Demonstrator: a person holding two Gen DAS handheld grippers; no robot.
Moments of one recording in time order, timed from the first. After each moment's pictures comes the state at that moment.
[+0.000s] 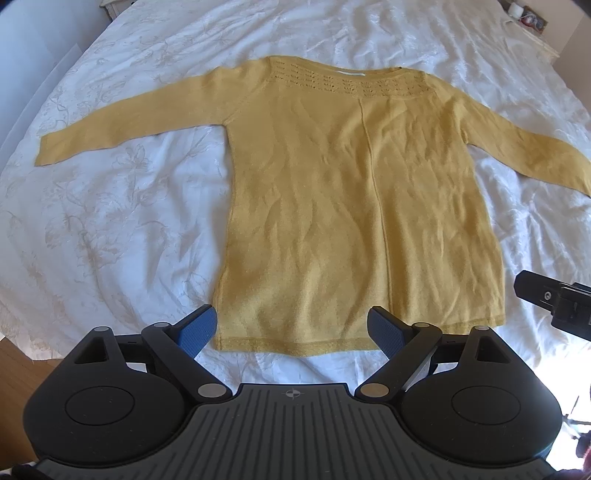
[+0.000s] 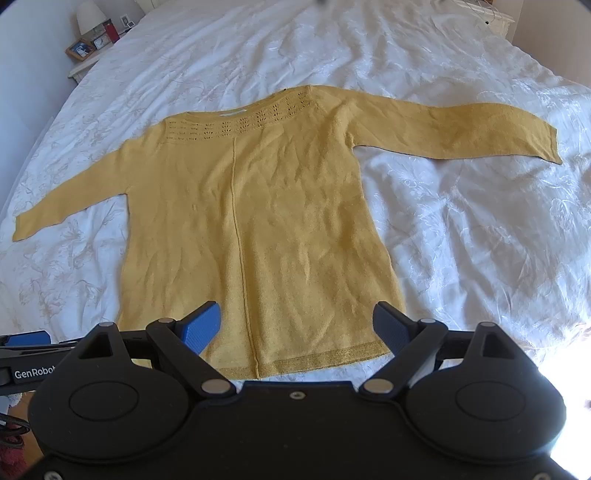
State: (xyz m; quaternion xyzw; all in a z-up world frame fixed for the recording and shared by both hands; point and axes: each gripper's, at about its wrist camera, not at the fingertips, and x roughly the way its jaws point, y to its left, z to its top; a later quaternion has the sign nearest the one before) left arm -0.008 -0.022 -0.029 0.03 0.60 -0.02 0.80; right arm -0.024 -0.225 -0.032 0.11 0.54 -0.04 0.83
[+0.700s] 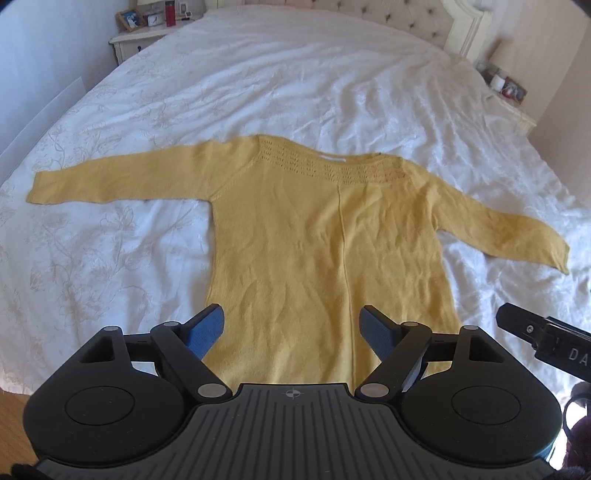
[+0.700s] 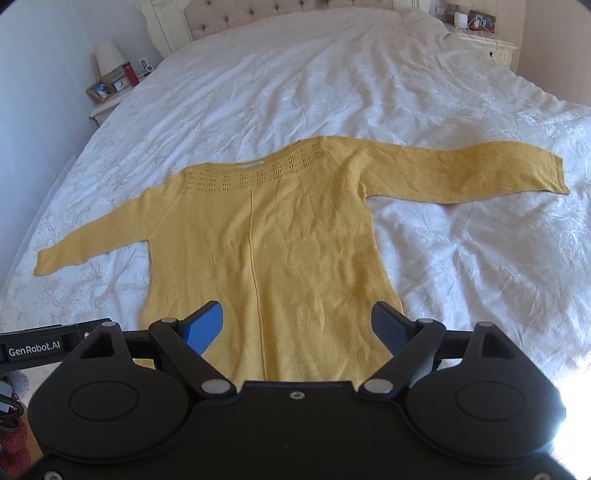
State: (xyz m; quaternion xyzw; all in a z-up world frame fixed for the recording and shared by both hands) left arm 0.002 -0.020 0.006 -0.04 0.49 -0.04 0.87; right arm -0.026 -0.241 -0.007 0.14 0.44 -0.03 0.89
